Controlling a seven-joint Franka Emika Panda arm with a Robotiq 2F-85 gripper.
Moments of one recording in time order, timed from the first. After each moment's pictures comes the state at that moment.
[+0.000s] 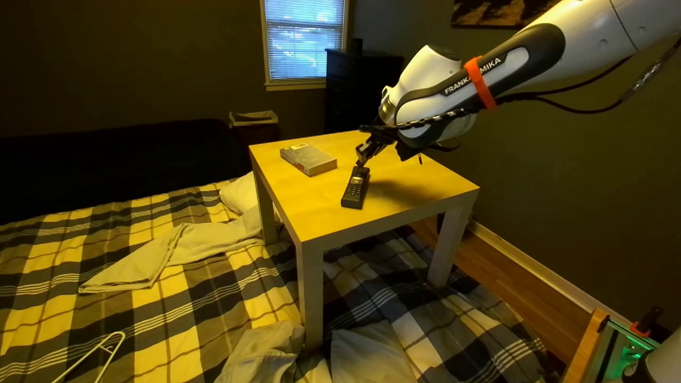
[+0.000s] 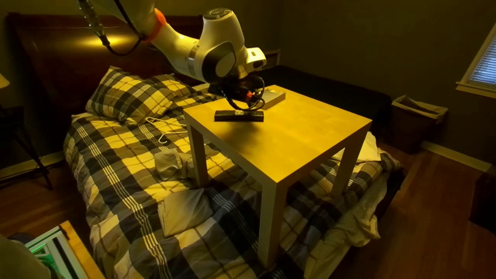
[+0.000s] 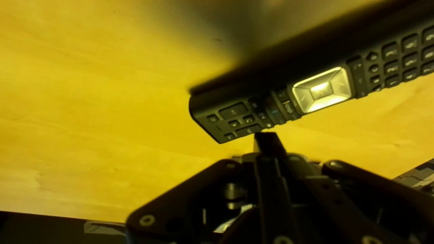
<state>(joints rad) 0.03 0.19 0.04 -2.11 0.04 2.84 -0.14</state>
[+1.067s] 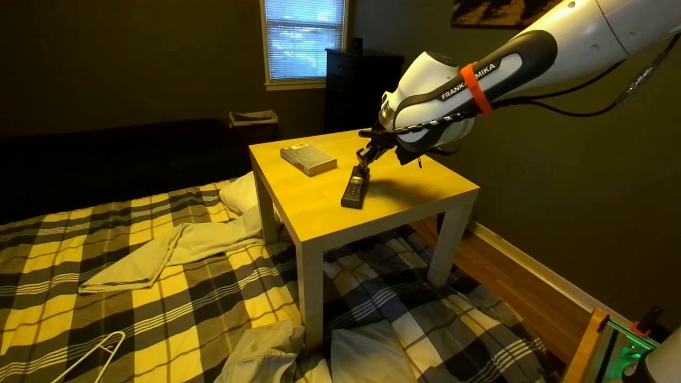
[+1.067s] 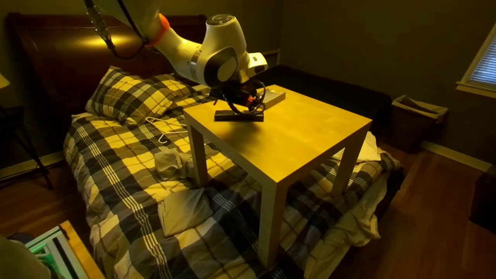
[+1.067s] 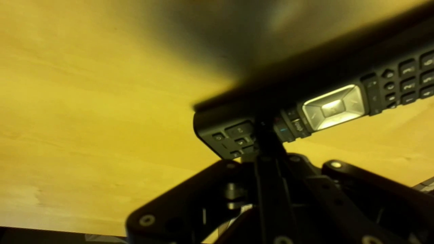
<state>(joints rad) 0.01 0.21 0.04 -2.11 0.04 2.85 -0.14</state>
